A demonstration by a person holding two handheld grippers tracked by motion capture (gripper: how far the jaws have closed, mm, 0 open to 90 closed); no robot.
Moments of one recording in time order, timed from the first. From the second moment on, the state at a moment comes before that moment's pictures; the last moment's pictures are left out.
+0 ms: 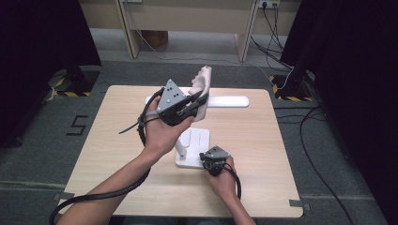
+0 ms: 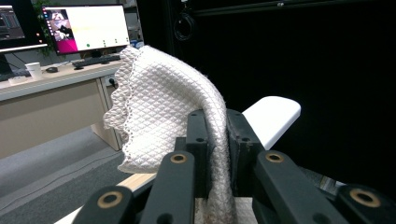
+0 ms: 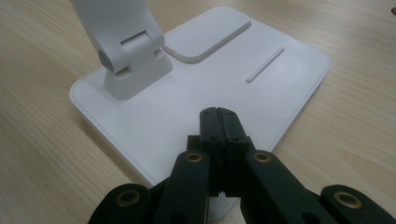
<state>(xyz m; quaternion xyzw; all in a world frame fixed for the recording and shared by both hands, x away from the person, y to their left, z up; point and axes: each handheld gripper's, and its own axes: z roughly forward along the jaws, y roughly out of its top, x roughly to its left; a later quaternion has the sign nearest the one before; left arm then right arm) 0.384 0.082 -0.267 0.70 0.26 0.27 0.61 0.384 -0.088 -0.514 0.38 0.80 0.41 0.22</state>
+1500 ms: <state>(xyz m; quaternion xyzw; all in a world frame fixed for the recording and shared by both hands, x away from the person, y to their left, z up) 0.388 0.034 -0.267 0.71 0.25 0.26 0.61 0.384 -0.088 -0.514 0.37 0.80 0.41 0.22</state>
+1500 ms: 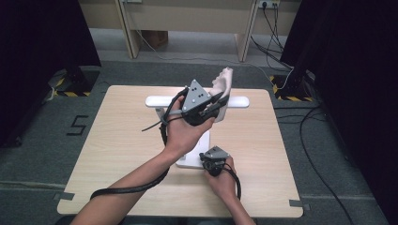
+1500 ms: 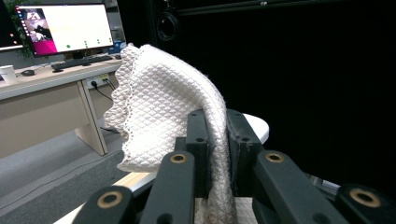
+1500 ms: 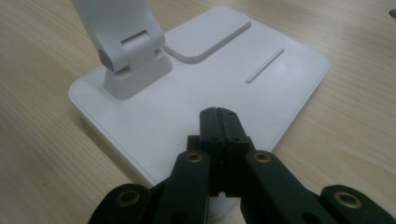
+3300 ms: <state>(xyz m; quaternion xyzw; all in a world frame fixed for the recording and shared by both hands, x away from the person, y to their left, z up) 0.391 -0.001 -0.267 0.71 0.24 0.24 0.61 0.384 -0.088 -0.515 0.37 0.80 0.41 0.23</state>
